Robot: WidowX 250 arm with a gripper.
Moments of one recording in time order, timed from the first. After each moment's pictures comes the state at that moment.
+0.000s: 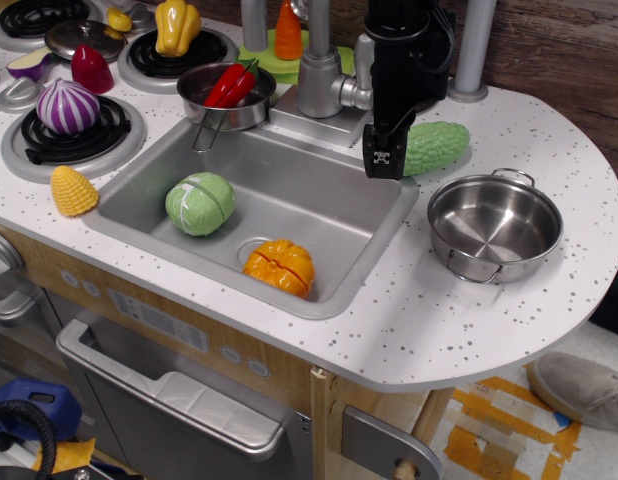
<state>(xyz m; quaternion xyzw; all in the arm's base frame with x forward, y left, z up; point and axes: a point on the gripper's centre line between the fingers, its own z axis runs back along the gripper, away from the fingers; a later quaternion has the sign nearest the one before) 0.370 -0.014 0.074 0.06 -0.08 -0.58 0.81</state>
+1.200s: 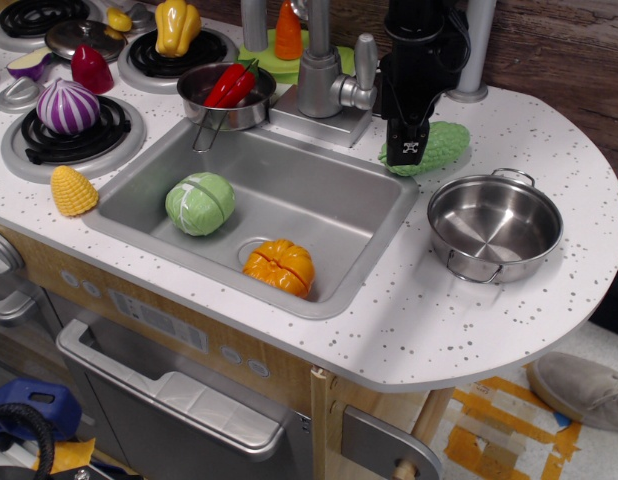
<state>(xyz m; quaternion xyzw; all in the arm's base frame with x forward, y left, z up) 0.419 -0.003 0.055 0.09 -0.09 -0.48 0.87</state>
